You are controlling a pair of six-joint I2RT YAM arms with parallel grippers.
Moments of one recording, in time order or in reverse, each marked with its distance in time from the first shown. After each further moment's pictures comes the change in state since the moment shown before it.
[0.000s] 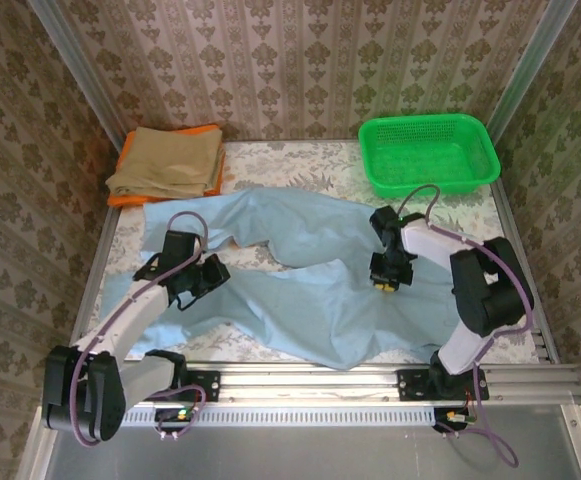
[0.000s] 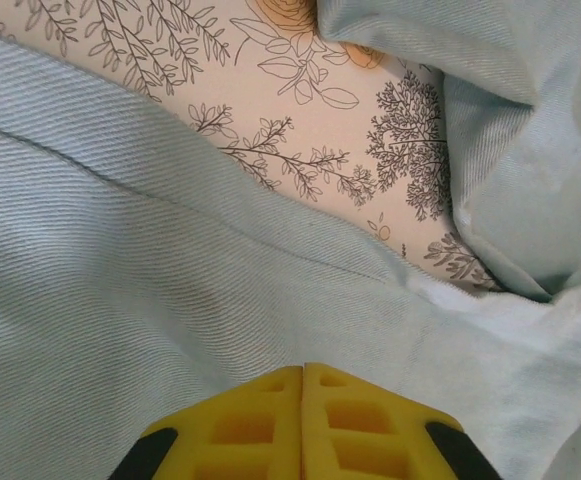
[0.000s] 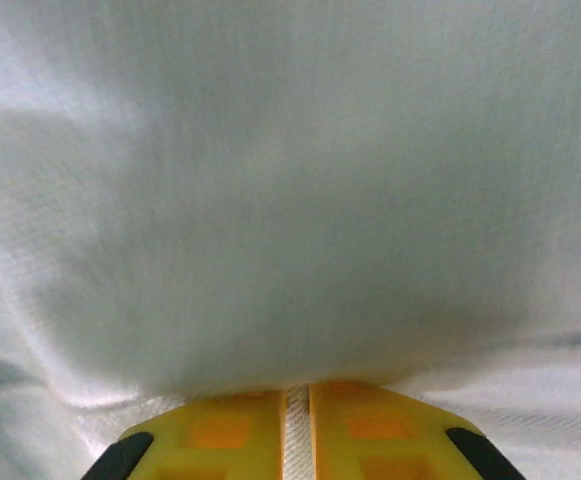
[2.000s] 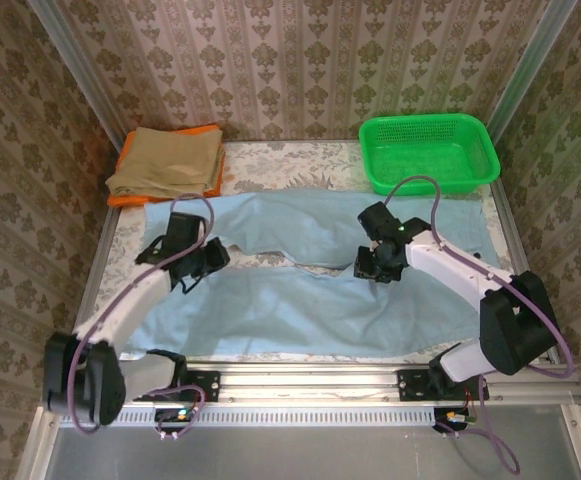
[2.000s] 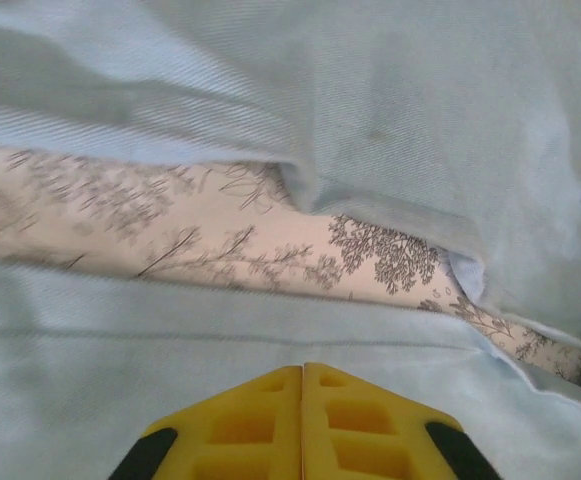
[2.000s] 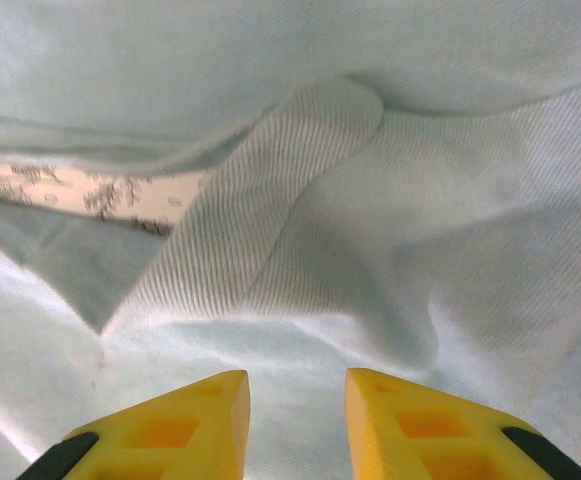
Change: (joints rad) left arm -0.045 0.024 0.141 -0.066 -0.148 0.055; right arm 0.196 -0.258 -0.024 0.033 -0.019 0.035
